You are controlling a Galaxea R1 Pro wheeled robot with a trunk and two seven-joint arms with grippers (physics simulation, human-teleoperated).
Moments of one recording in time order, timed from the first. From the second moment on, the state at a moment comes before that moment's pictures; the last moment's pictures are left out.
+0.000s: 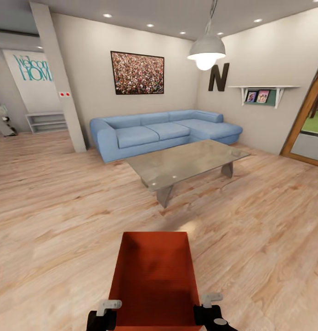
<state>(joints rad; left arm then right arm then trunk) -0.43 -0.05 0.08 -0.12 -0.13 -0.36 0.07 -0.53 0.10 0.06 -0.05 0.00 -0.17 -0.10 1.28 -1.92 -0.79</state>
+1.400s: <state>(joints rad) -0.43 -0.05 0.08 -0.12 -0.13 -0.35 0.07 -0.53 0.10 0.06 -0.05 0.00 -0.17 -0.10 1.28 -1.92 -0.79</state>
